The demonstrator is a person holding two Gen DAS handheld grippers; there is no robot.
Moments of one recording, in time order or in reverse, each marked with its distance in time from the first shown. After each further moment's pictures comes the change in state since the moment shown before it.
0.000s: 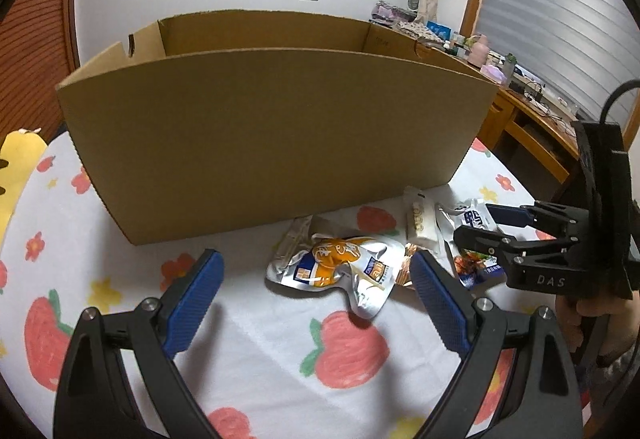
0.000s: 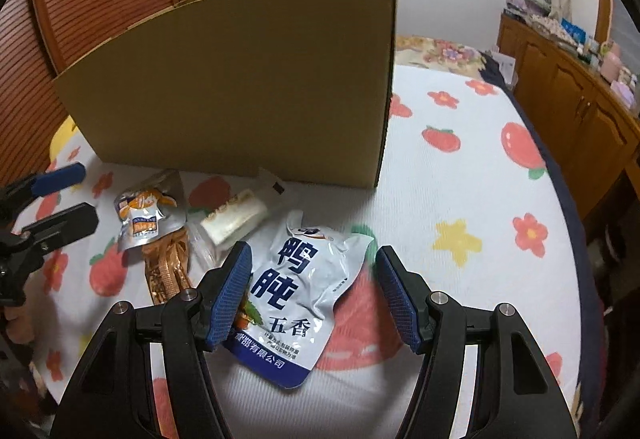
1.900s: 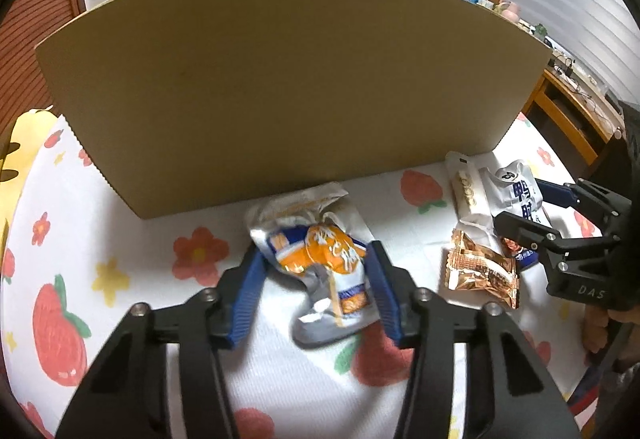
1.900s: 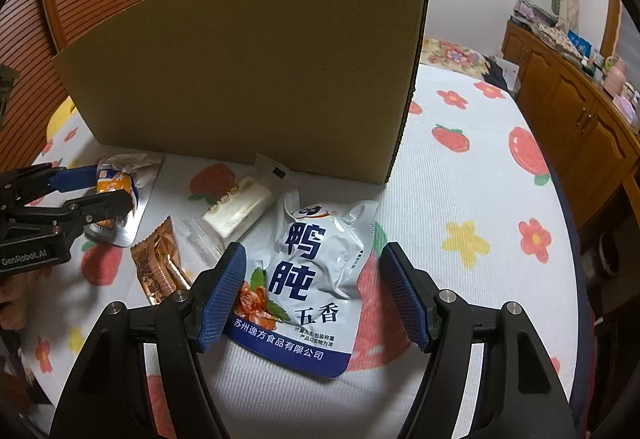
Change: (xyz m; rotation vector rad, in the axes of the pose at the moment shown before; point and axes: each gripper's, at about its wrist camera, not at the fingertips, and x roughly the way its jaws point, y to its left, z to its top) left arm 0.029 0.002 0.001 -0.009 0.149 0.087; right arm 0.006 0.014 -0.003 -0.063 0.018 -0.031
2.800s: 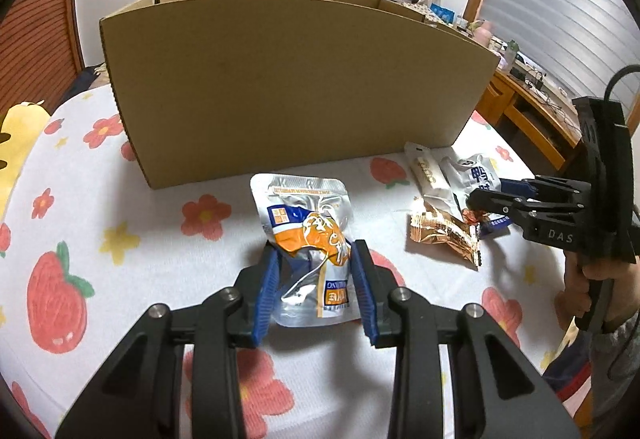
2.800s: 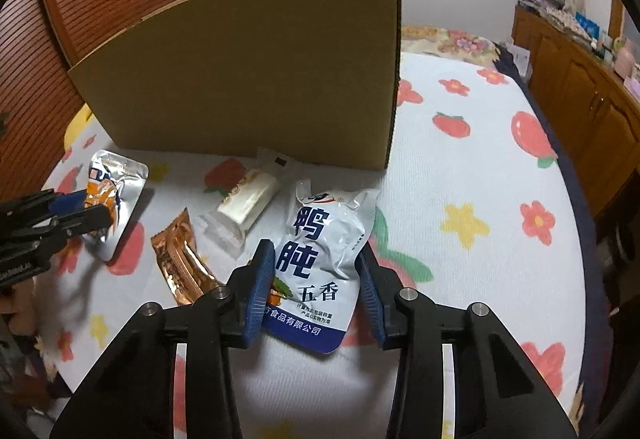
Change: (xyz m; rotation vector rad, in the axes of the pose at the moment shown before) left arm -0.038 0.015 -0.031 -0.005 -0.061 -0.104; right arm -0.013 -0.009 -0.006 0.031 0.013 0.067
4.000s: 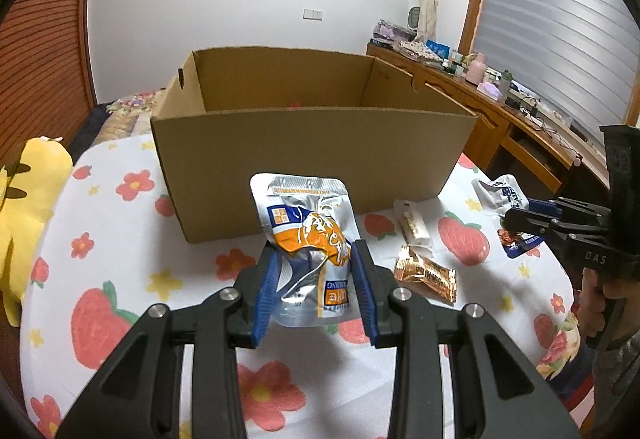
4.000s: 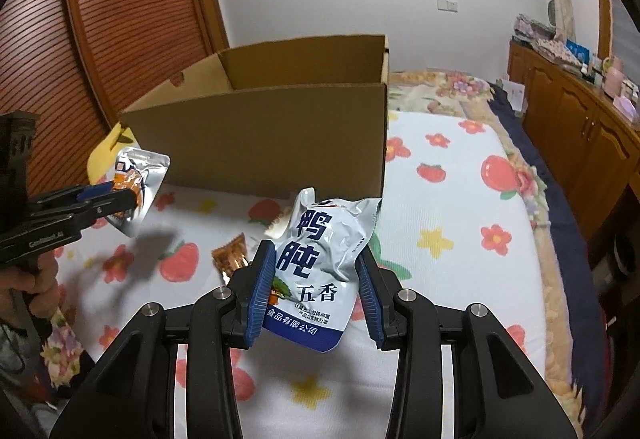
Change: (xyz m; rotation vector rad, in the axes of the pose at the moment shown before) left arm -0.052 -0.005 0.017 0.021 -0.160 0.024; right arm -0.071 0.012 0.000 -0.003 -0.176 0.030
